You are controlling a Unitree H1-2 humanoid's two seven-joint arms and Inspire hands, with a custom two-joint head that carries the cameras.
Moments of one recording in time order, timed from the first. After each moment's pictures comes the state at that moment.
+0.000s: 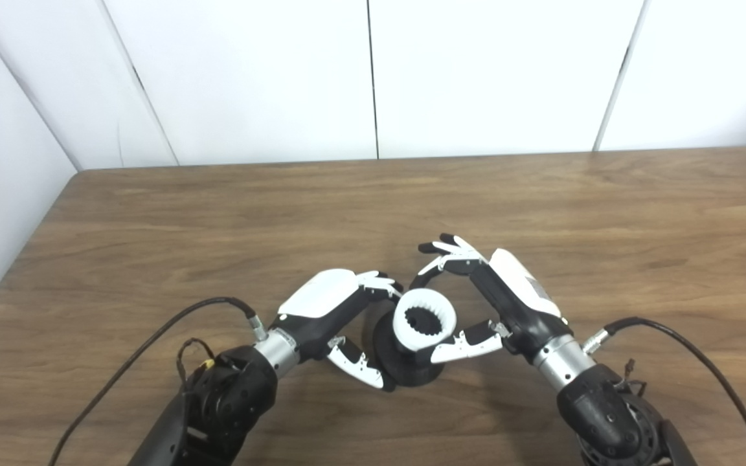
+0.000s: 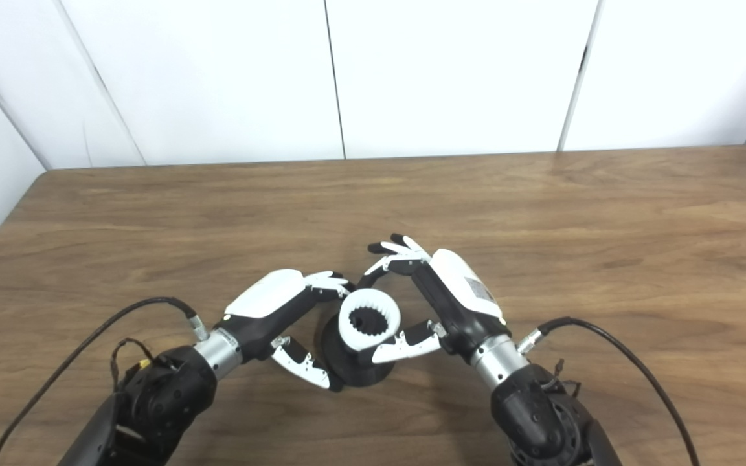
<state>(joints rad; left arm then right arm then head) -0.20 0.32 -0.38 -0.21 0.64 0.10 -0.45 -0.12 -0.18 0.34 -0.37 -0.56 0.22 0.23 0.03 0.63</state>
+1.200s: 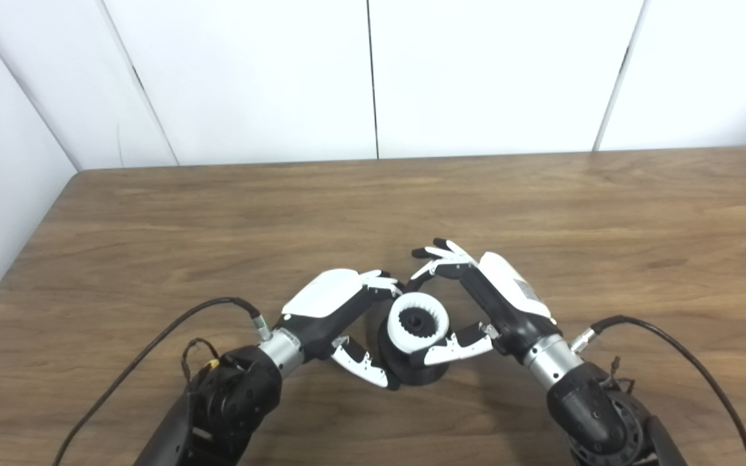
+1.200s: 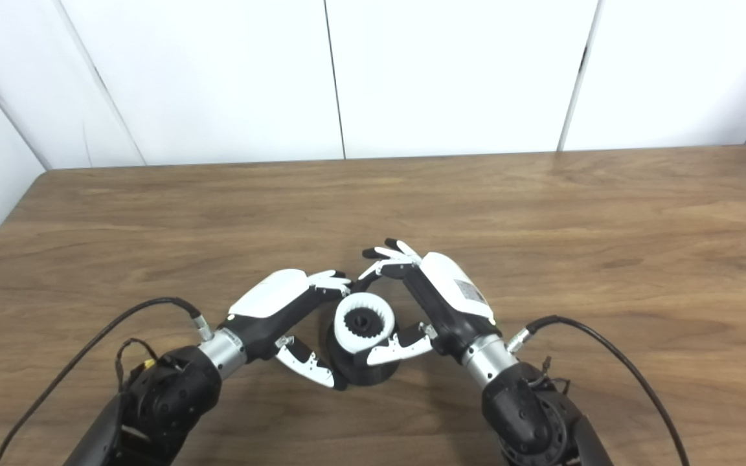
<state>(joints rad) -0.20 0.31 -0.38 -0.21 0.66 0.11 -0.45 -0.14 -0.17 0.36 -0.33 -0.60 0.21 0.24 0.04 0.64</state>
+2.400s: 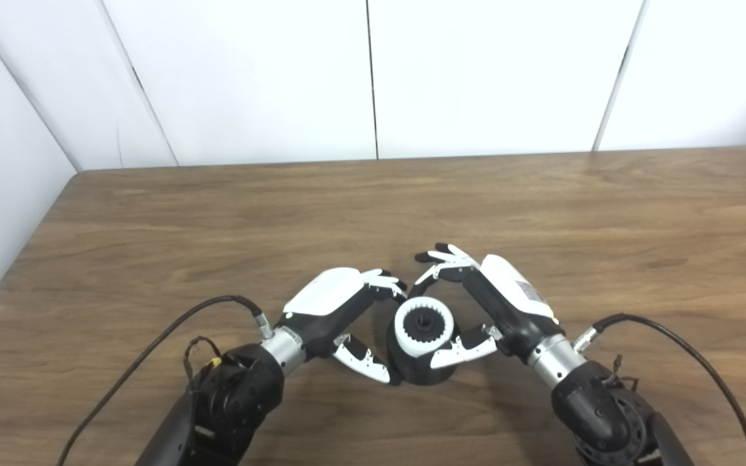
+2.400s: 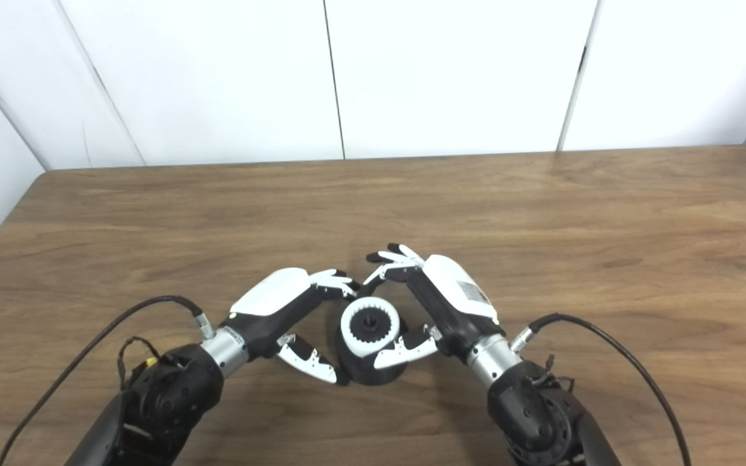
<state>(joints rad) -0.21 0.30 -0.38 -0.22 0.66 0.13 -0.46 -0.14 -0.20 0.36 -0.29 -0.59 0.17 0.23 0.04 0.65</state>
